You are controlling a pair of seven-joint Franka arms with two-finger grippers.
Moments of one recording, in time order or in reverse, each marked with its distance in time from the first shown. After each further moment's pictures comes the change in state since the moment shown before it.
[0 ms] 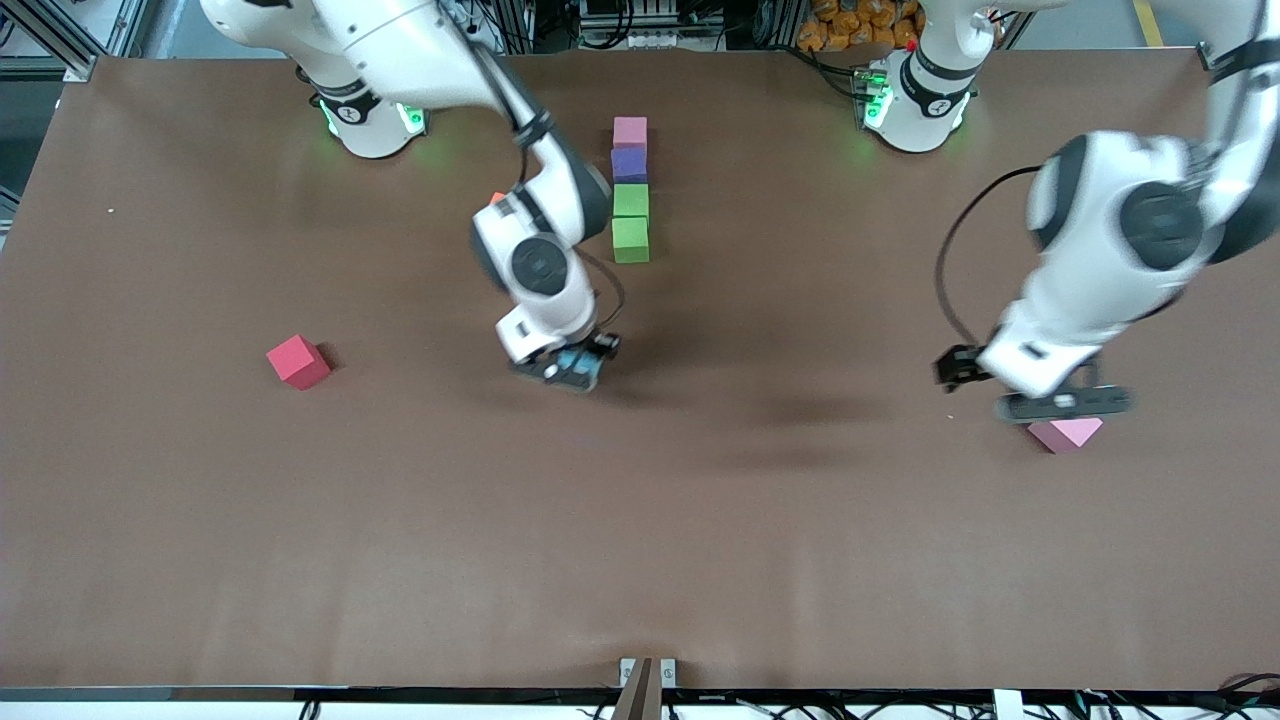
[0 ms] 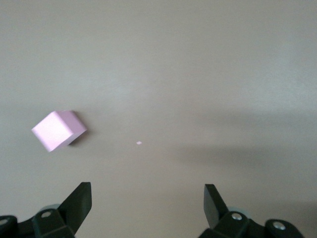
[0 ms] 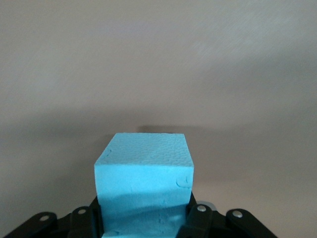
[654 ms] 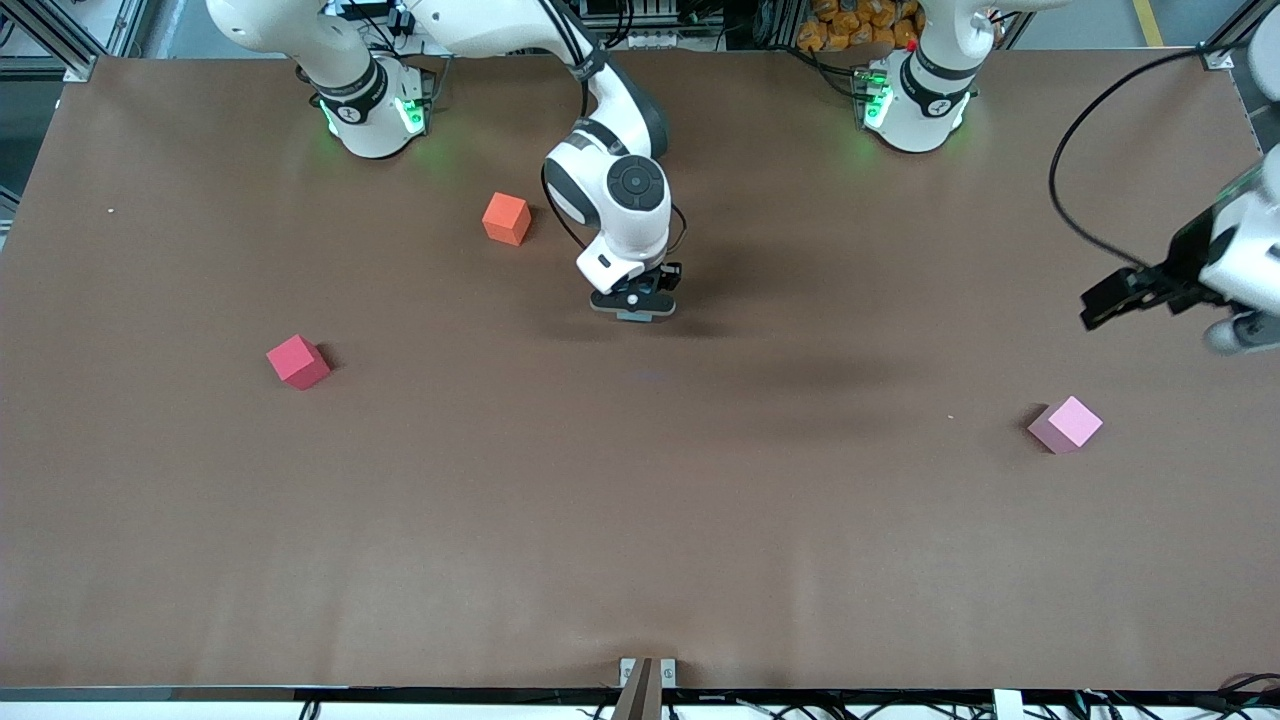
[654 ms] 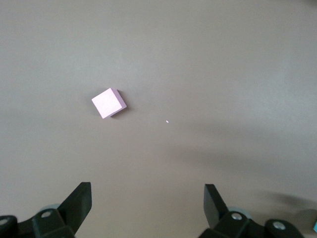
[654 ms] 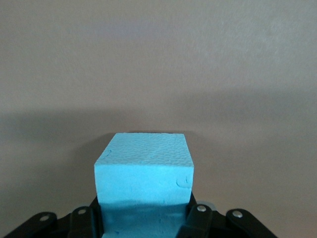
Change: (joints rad) left arm -0.003 -0.123 0.108 0.177 -0.050 -0.299 0.010; right arm 0.166 0.002 -0.003 -0.031 -0.024 -0.012 0.026
